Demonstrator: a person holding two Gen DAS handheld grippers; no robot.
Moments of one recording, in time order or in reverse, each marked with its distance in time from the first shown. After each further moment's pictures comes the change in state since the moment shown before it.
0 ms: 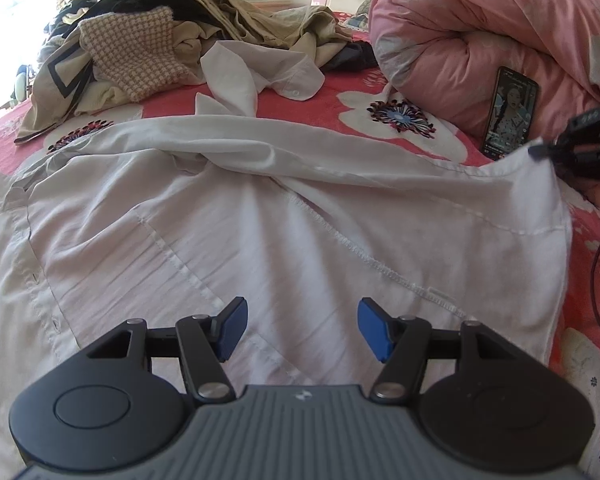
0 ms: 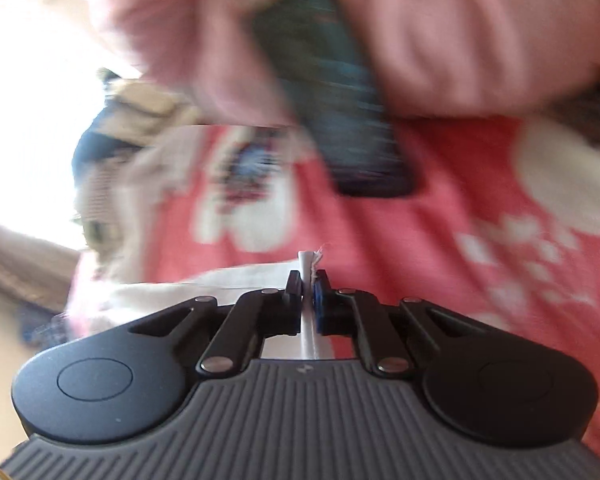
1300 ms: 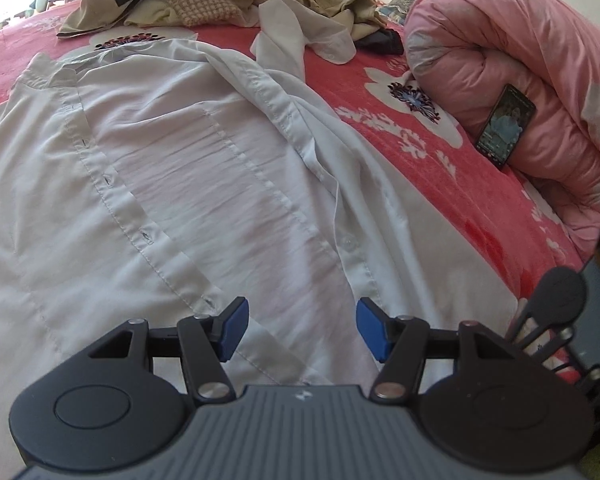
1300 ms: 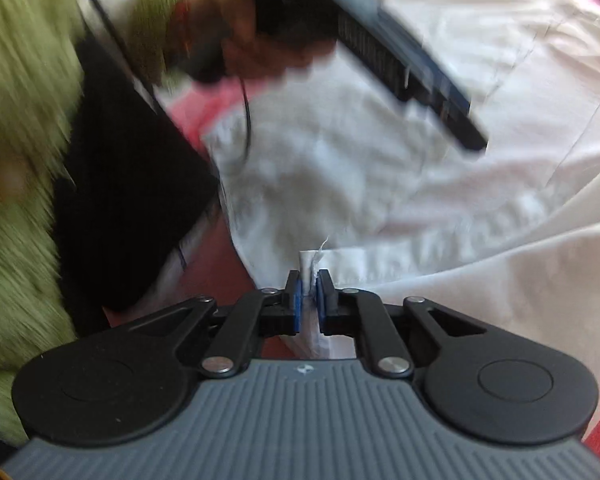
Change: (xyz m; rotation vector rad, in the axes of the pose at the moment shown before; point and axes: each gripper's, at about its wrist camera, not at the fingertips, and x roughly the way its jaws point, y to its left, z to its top) left arm -0.052 0.052 -0.060 -0.192 0.102 -0.108; right arm 0.047 0.188 -0.270 -1.432 0.973 0.595
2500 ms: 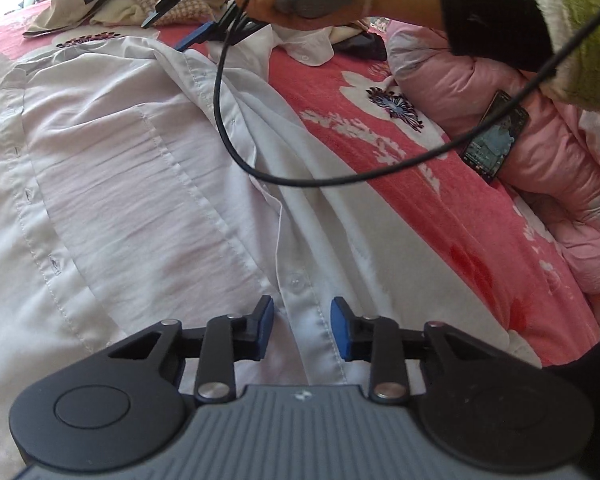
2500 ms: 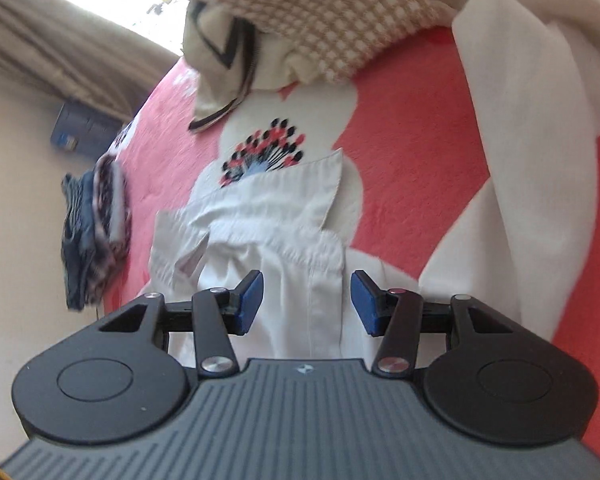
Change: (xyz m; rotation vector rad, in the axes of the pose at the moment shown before) left arm 0.054 -0.018 0.014 -0.034 -0.039 -0.058; right arm -0.090 -0.378 0.164 1.121 -0.502 -0.276
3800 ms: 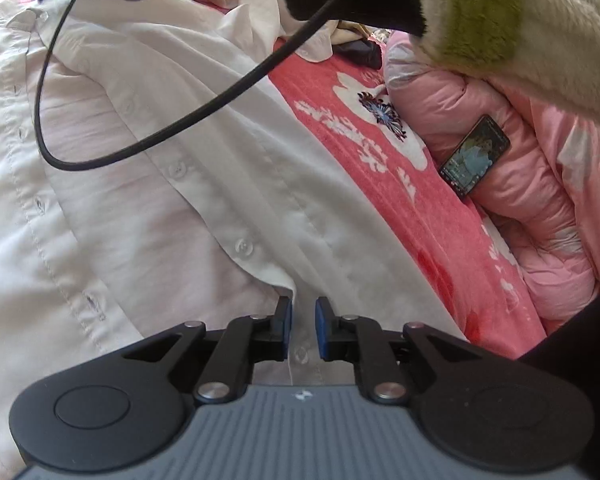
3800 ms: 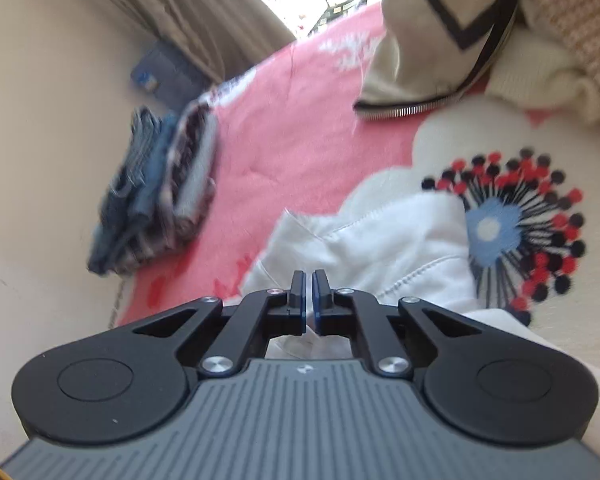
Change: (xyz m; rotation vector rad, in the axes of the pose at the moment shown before) left arm -0.006 0.009 -0.014 -0.132 0.002 -0.124; right arm 0.112 0.136 -0.014 -0.382 -0.007 0.129
